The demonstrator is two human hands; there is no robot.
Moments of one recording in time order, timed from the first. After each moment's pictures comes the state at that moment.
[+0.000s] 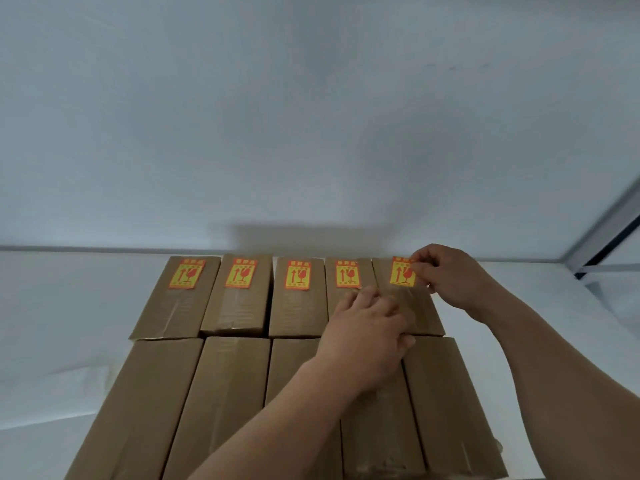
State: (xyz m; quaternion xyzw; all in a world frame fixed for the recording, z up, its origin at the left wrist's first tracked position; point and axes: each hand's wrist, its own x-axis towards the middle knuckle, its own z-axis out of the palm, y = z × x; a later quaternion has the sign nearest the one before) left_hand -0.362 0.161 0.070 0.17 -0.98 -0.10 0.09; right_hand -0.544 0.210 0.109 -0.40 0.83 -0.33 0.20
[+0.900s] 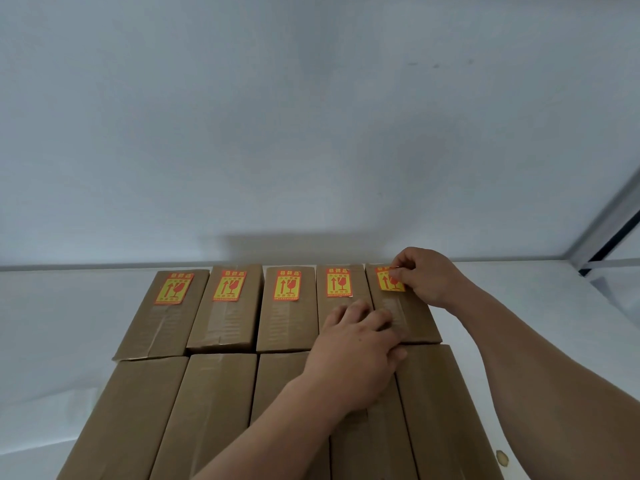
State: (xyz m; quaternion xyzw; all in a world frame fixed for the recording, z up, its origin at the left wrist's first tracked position) left_hand -0.360 0.163 0.067 0.18 -0.98 -0.11 0.07; right_hand -0.561 0.181 0.085 -0.44 0.83 -0.28 0.19
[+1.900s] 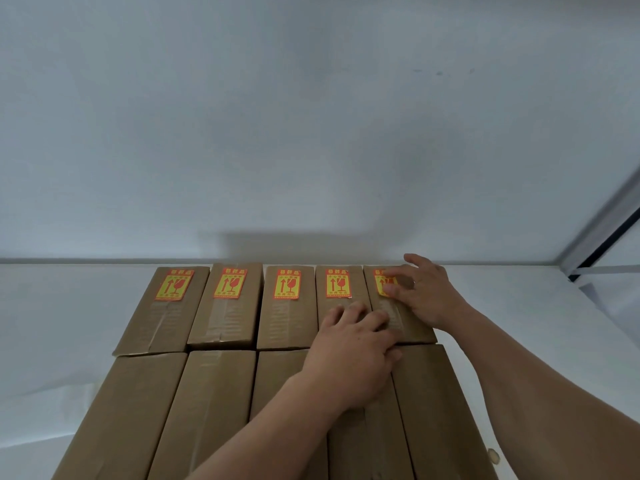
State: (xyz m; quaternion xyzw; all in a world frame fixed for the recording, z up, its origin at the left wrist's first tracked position) left_hand -0.359 0.161 0.067 0.18 -0.98 -0.10 0.05; right_hand -0.558 0.197 0.064 -0.46 0.85 -0.20 0.14
